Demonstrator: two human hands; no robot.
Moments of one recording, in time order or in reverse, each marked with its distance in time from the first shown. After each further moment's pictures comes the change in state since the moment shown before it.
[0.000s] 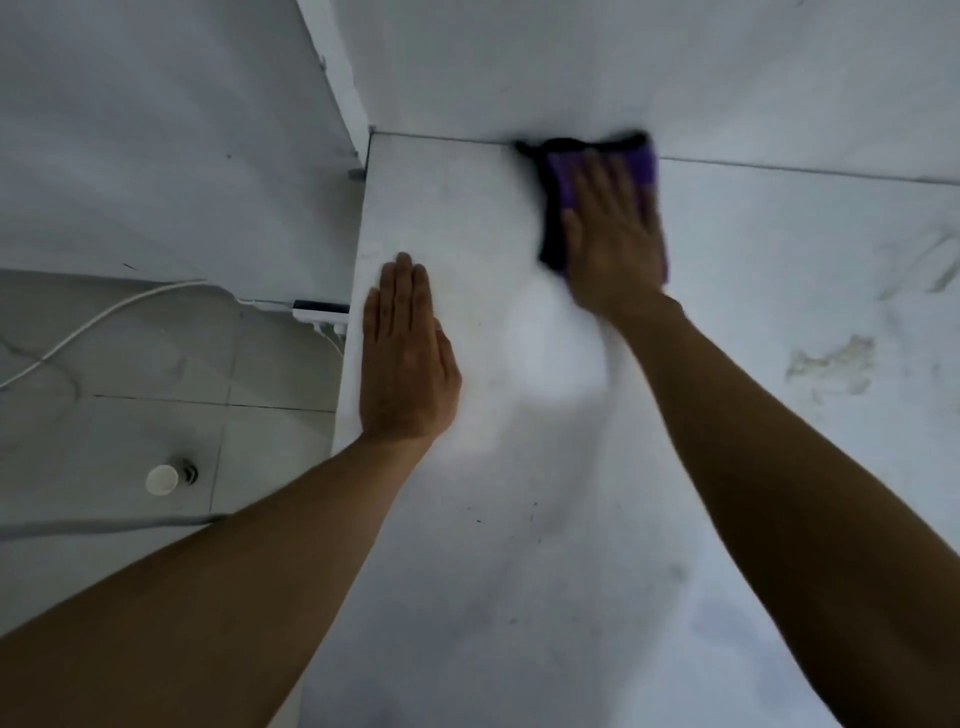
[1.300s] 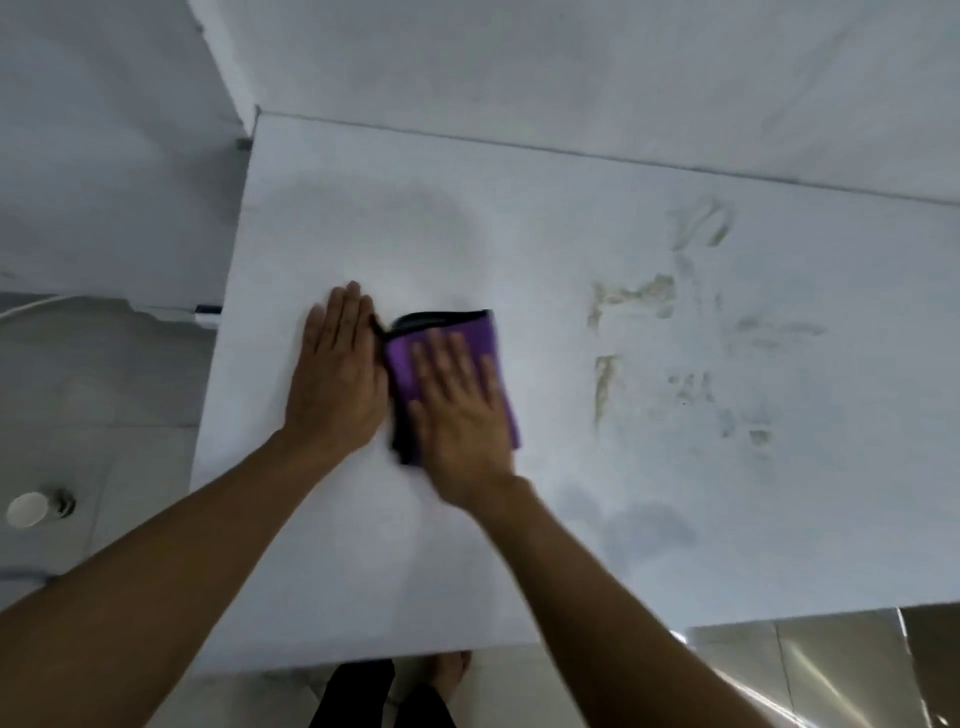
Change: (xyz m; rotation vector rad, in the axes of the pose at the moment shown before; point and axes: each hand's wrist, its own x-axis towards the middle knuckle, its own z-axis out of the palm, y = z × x) left_hand -0.091 0.052 -0.008 0.076 -0.153 0.224; right_hand -0.267 -0.041 -0.003 0.108 0.021 -0.133
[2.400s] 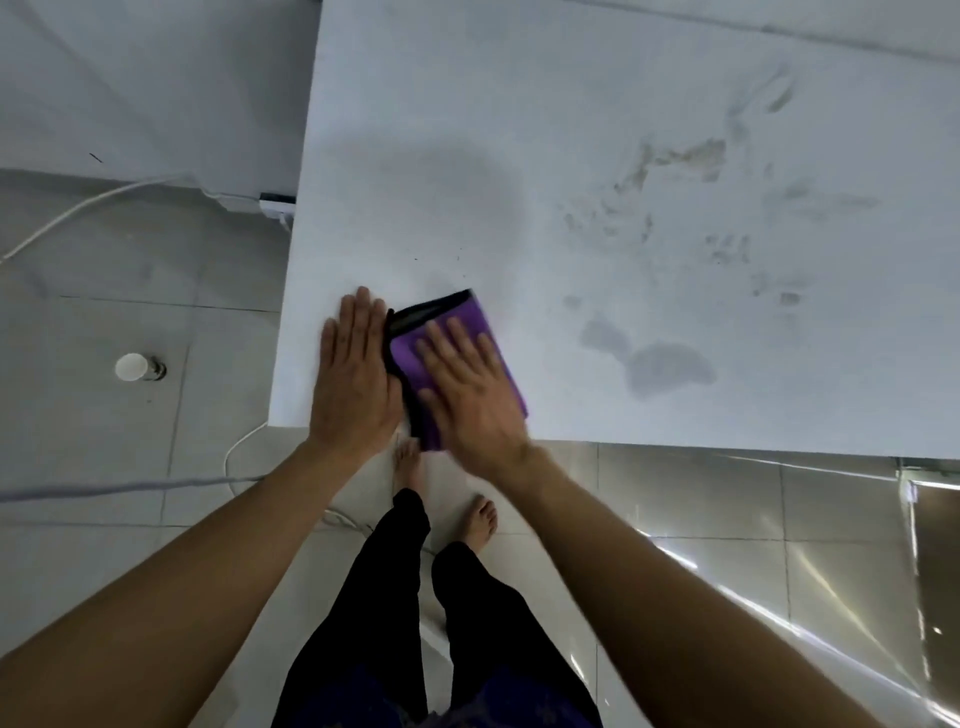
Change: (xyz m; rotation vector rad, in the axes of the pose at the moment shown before) left_hand -0.209 0.015 -0.022 -0.095 -0.119 -0.161; right_hand -0.148 -0.070 -0.011 0.150 -0.115 -0.152
